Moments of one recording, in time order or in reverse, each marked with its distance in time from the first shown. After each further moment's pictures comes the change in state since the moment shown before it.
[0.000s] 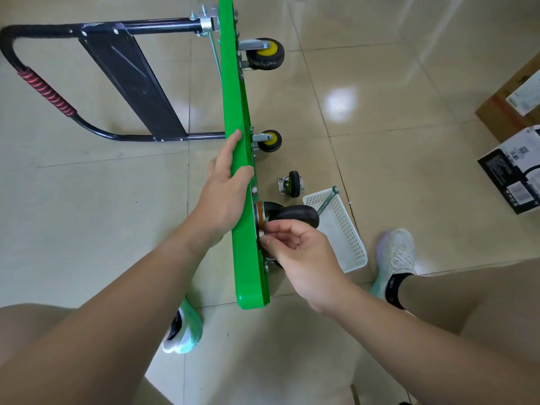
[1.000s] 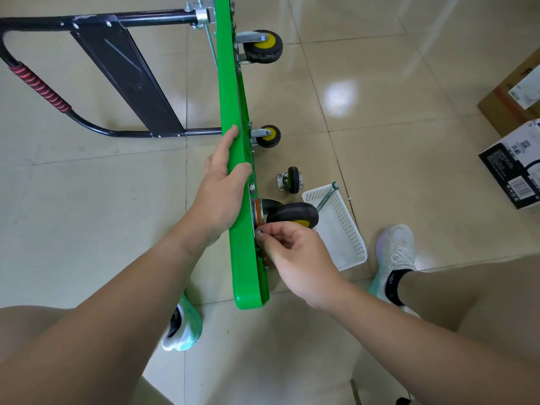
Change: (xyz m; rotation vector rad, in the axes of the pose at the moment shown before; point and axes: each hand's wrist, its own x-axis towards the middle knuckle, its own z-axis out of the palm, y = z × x) left_hand -0.003 0.000 -0.003 0.004 -0.006 -0.025; right_hand 0.008 0.012 -0.005 -0.292 -0.075 0.012
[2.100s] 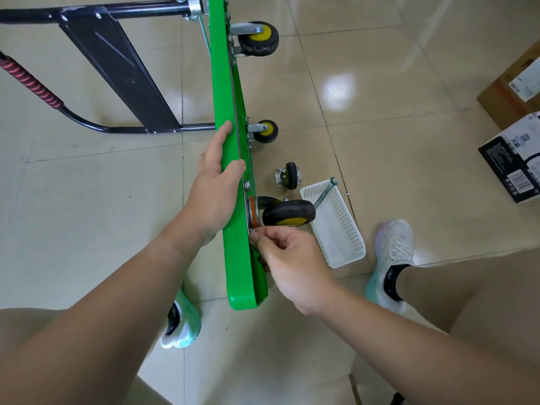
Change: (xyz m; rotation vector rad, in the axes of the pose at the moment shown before) left_hand 0.006 -0.011 -0.002 0.010 -0.008 0.003; right_hand -0.006 -0.002 0.009 0.212 -0.025 0.112
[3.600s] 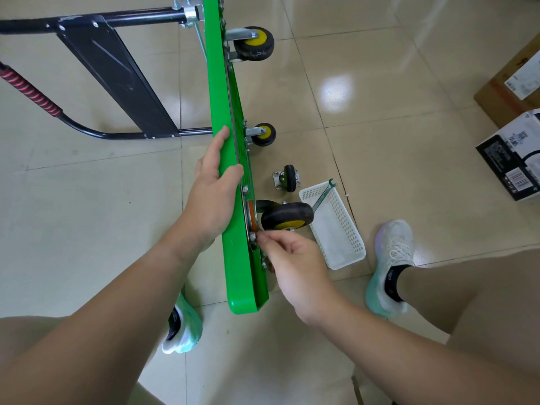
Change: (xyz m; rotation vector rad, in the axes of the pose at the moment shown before) left_hand 0.000 0.000 0.002 -0.012 0.021 0.007; right_hand -0.005 0.002 -0.003 0.011 0.114 -0.034
